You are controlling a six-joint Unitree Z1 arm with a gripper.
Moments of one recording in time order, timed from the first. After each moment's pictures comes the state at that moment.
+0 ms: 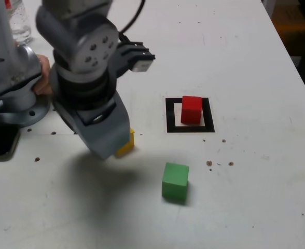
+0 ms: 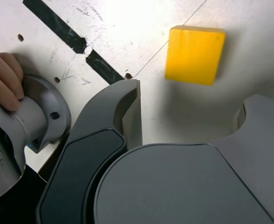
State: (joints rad) arm -0.78 1.80 -1.17 1.26 0.11 0.05
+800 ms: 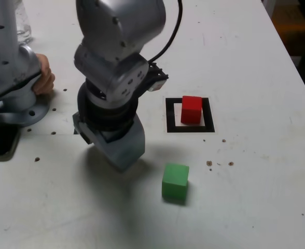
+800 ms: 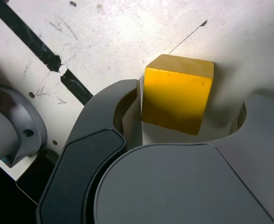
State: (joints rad) arm -0.69 1.93 -1.13 1.13 0.12 0.07
